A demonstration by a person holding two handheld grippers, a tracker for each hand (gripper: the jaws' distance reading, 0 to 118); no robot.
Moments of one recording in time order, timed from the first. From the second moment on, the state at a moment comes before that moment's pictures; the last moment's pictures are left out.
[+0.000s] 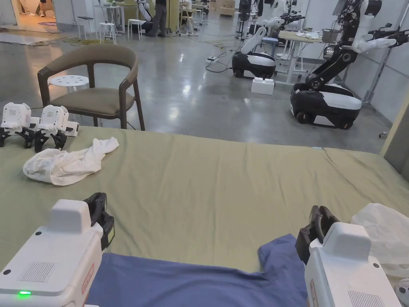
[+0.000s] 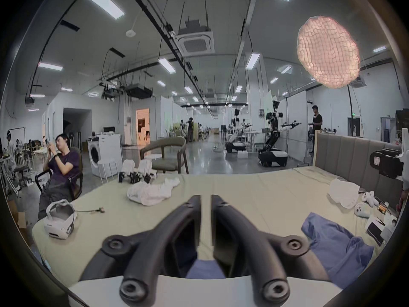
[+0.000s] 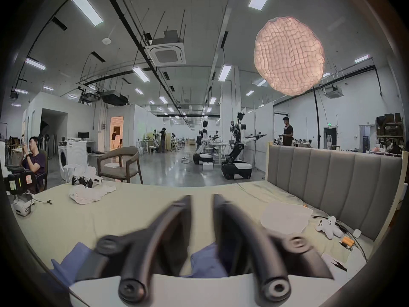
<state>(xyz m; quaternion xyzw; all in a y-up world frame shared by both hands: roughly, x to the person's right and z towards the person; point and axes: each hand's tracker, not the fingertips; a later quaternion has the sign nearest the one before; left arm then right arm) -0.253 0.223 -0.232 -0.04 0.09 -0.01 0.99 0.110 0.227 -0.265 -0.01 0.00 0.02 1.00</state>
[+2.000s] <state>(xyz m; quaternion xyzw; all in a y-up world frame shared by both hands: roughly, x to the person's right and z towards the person) -0.328 0.083 -0.360 -0.37 0.02 0.01 0.93 0.253 0.021 -0.502 -0.51 0.01 0.00 0.86</state>
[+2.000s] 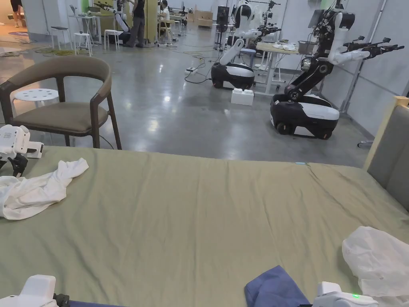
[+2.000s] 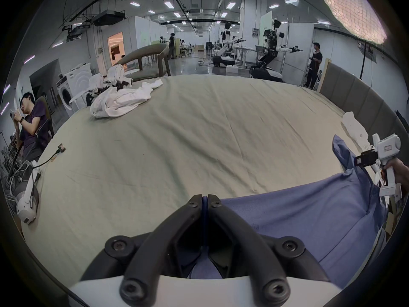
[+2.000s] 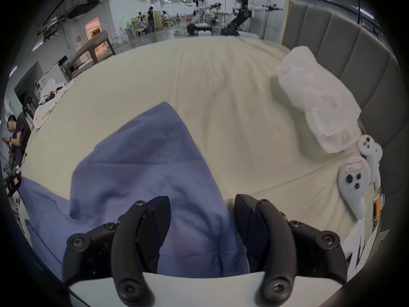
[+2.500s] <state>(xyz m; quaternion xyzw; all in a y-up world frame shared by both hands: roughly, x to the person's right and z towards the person) -0.329 0.108 -0.327 -0.36 0.03 0.03 0.93 0.252 0.083 -0.446 -0.44 0.03 -0.01 0.90</state>
